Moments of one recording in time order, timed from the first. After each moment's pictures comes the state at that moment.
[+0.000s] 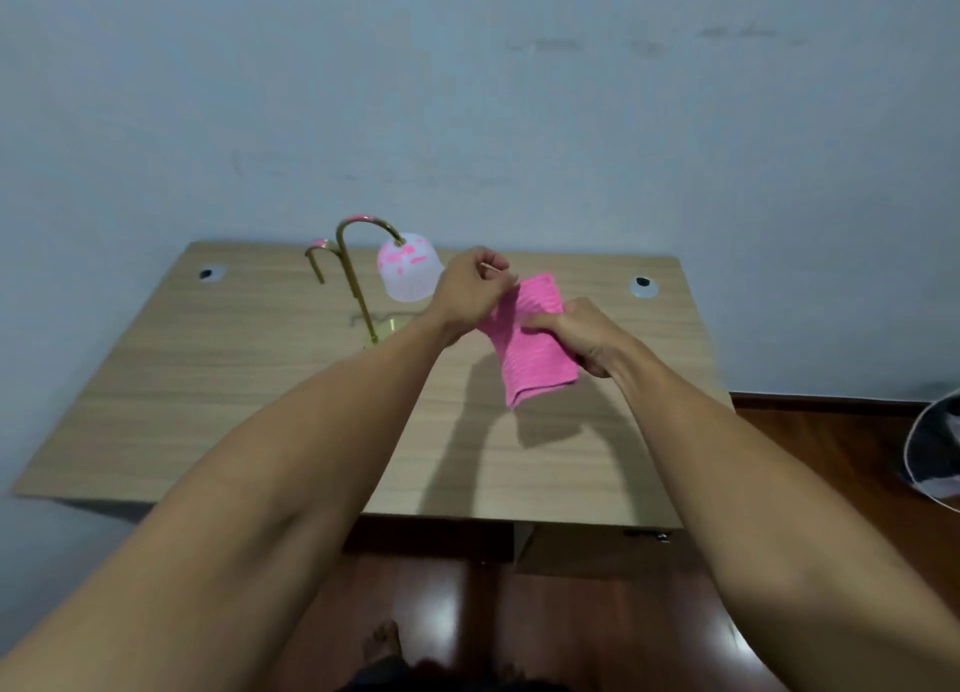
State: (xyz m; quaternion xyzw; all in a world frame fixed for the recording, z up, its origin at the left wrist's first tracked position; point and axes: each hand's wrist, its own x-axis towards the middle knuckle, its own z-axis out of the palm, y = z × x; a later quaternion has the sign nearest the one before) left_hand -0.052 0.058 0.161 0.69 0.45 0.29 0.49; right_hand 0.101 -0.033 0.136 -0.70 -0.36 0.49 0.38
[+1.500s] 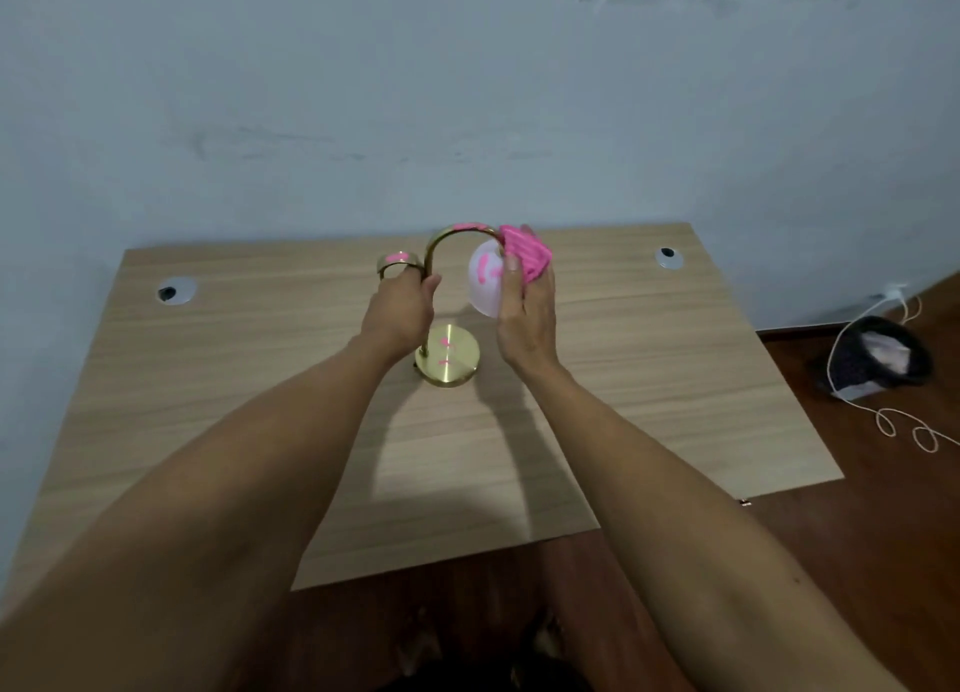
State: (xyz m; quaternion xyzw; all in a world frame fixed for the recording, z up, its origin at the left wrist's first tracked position) left_hand -0.224 0.248 0.079 0.82 0.47 0.15 0.30; right_hand -0.108 0.133 0.088 -0.70 -0.38 0.10 0.59
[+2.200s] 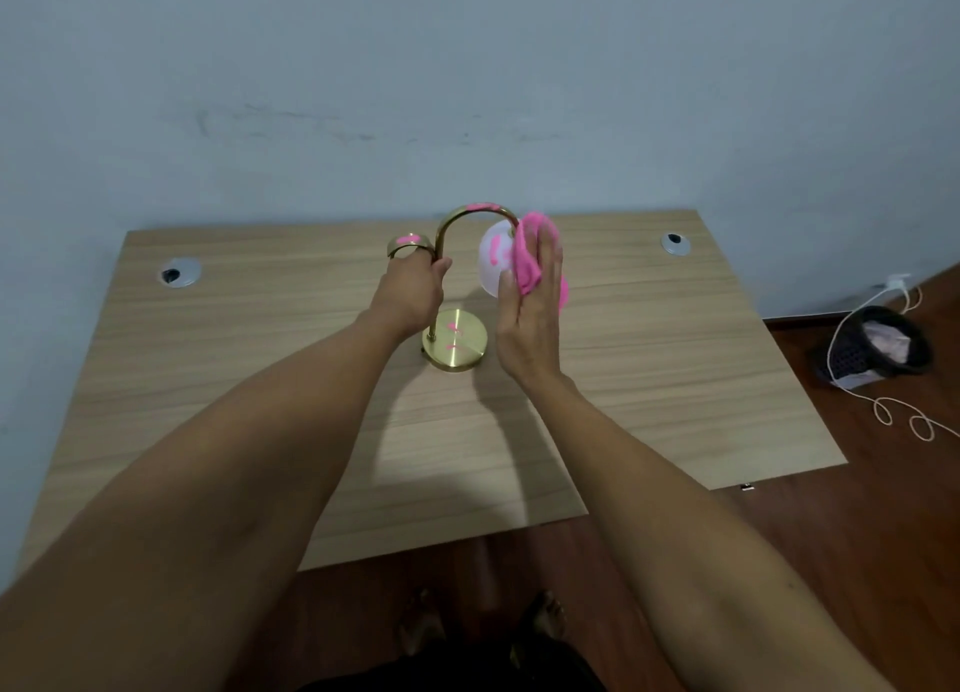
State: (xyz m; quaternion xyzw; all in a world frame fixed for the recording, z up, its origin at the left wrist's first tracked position) left_hand -0.226 0.255 0.078 0.81 0.44 0.13 0.35; right_hand -0.124 0.119 0.066 -0.72 -0.42 0.05 0.55
